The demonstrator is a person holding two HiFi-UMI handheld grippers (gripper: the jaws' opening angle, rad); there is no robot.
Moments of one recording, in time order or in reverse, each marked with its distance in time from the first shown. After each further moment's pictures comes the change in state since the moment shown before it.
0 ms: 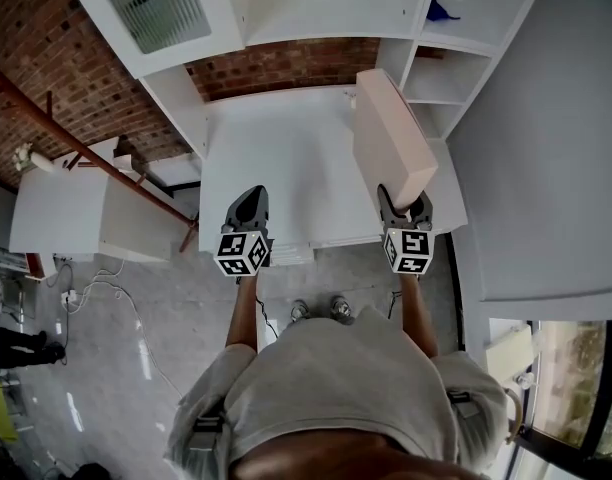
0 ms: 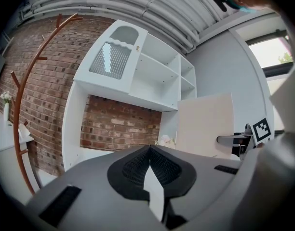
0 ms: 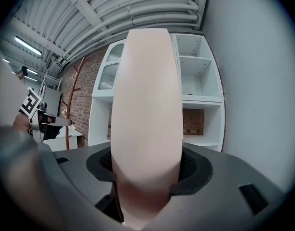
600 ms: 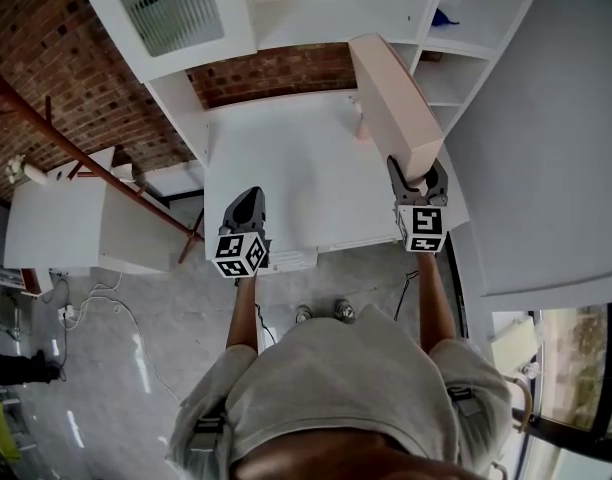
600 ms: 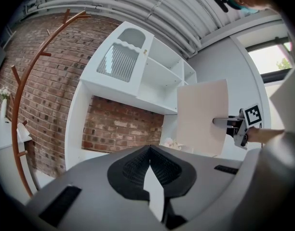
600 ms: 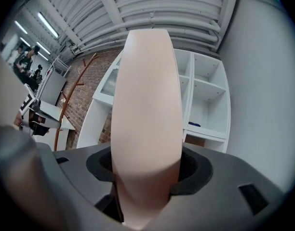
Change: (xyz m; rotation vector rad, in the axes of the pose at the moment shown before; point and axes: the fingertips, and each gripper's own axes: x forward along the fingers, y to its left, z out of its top) left arm -0.011 0.045 0.008 -0.022 -0.028 -0.032; right arm 0.023 0.016 0.095 -0.224 -0.106 -0.047
